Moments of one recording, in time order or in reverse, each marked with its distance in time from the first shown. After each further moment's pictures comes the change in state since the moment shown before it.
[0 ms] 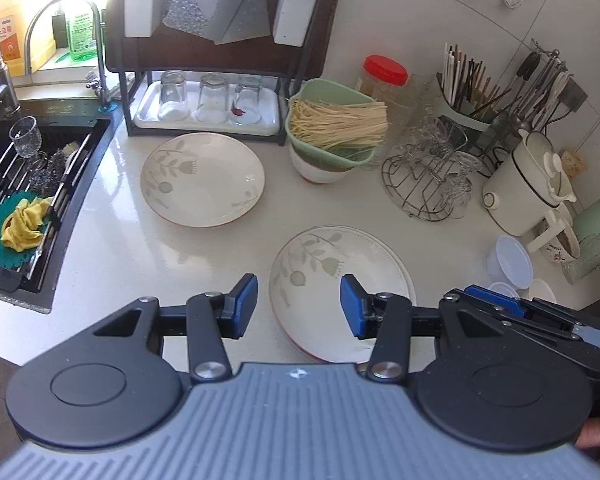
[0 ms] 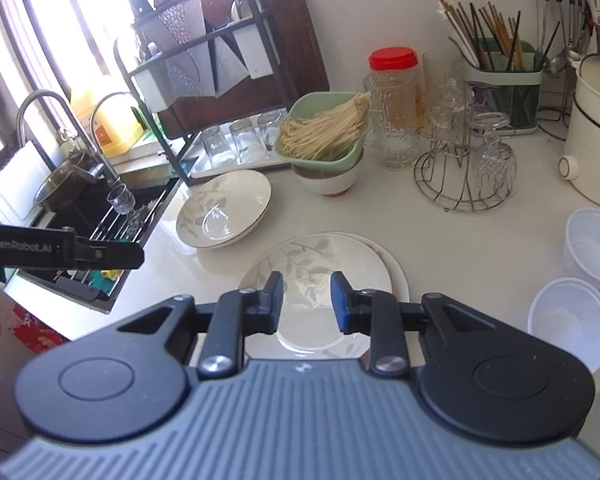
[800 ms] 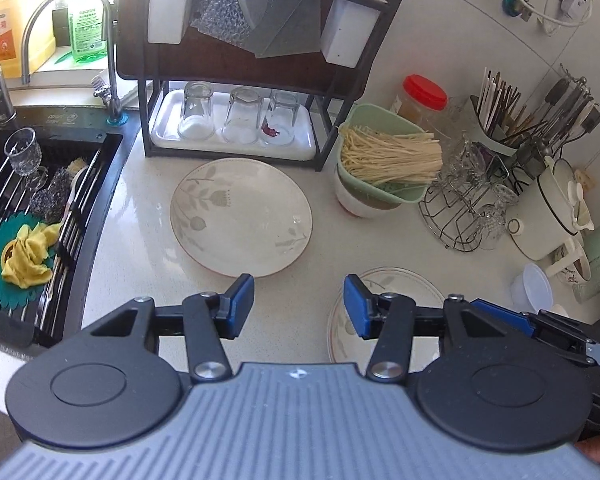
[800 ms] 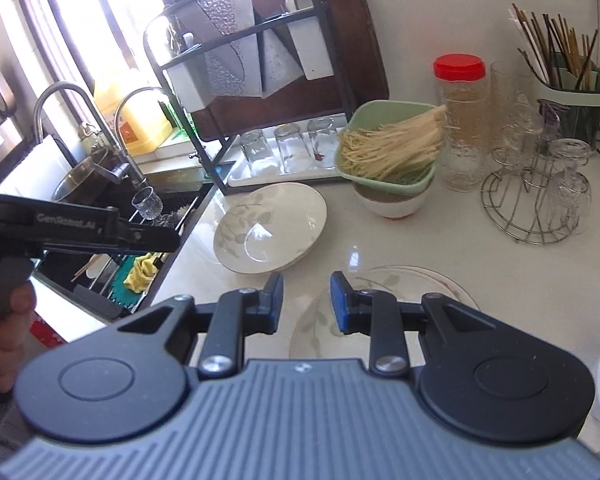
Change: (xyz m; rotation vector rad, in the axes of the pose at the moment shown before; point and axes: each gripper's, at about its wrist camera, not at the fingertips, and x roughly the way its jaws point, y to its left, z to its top) left arm 0.045 0.079 0.065 -0.009 0.014 -0.040; right arm 0.053 0.051 0.029 -0.041 -0.006 0.069
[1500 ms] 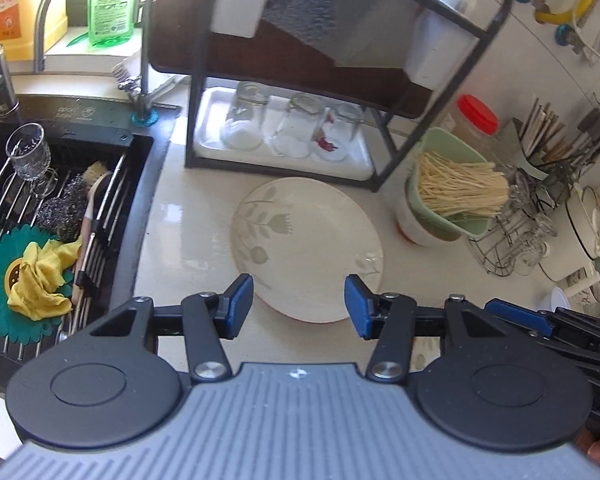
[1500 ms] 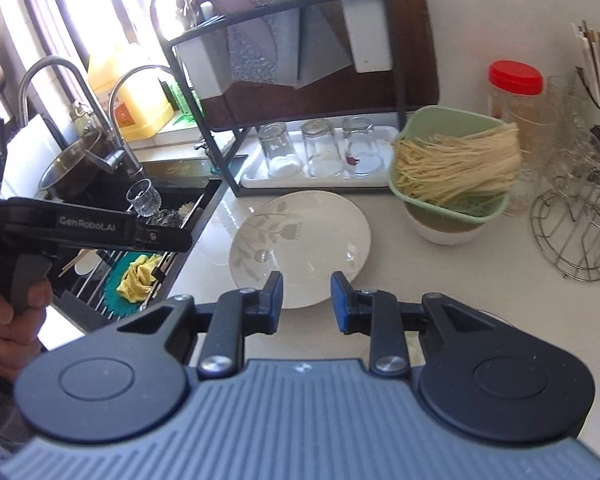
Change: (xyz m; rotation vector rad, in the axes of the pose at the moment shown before) left arm 0.041 0.103 0.042 -0.059 0.023 -0.021; right arm 0.075 0.053 0.035 -0.054 0.063 -0.023
